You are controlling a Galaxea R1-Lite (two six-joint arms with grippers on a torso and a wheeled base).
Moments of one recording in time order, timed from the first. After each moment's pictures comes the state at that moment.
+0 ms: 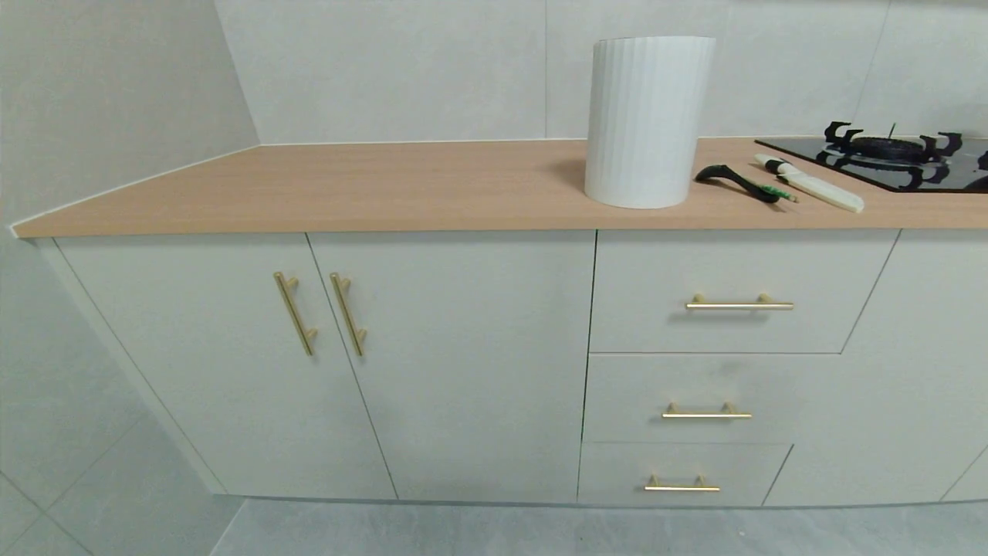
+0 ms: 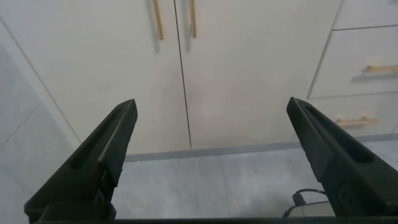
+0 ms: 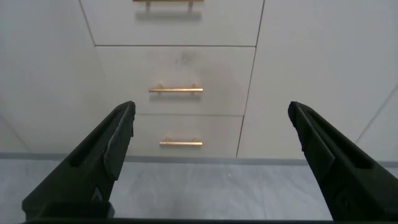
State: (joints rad) left arm 0.00 0.00 0.00 0.01 -0.09 0.03; right arm 0.00 0.00 0.00 0.00 0.00 -0.02
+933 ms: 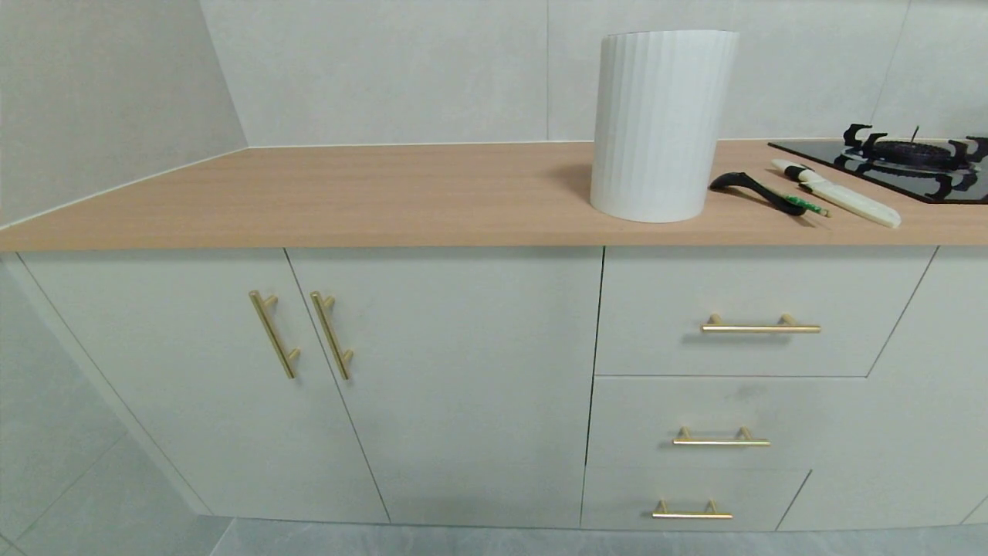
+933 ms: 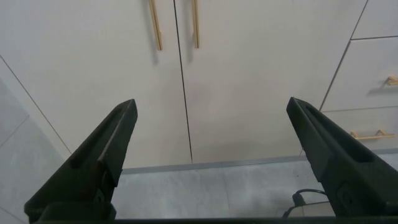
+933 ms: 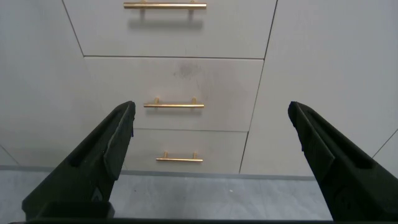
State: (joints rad) left arm 0.00 0.00 0.00 0.01 -0.09 0.03; right arm 0.00 0.00 0.00 0.00 0.00 -0.03
